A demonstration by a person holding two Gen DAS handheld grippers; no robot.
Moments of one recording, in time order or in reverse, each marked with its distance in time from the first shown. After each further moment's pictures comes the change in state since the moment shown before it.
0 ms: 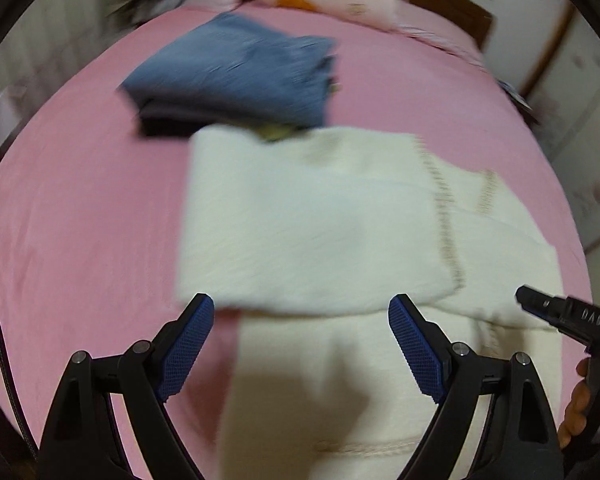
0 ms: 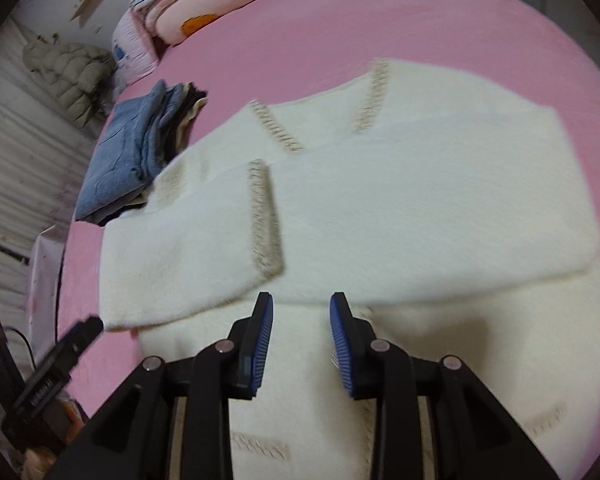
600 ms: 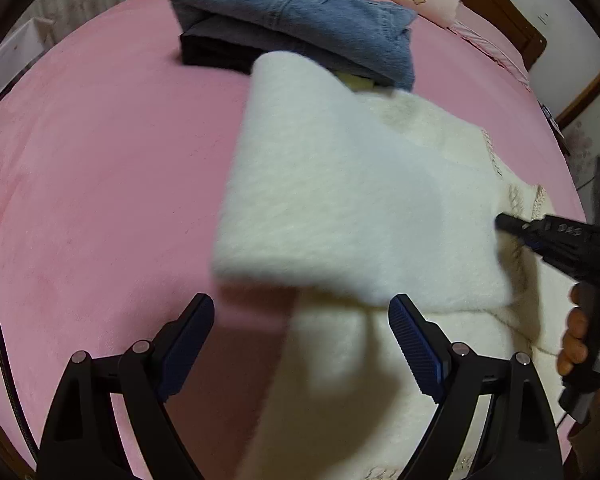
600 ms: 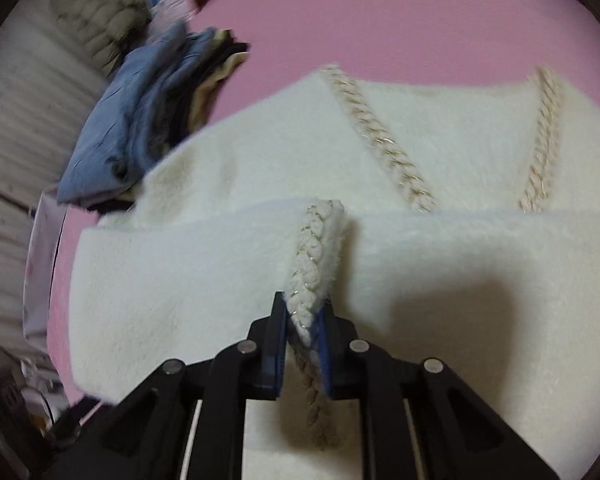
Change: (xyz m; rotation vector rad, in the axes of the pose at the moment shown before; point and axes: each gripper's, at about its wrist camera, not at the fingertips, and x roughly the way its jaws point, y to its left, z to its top) left arm 0.057 0.032 -0.003 -0.122 0.066 0.008; right arm 0.118 0.055 0.074 -0.195 0.083 0.058
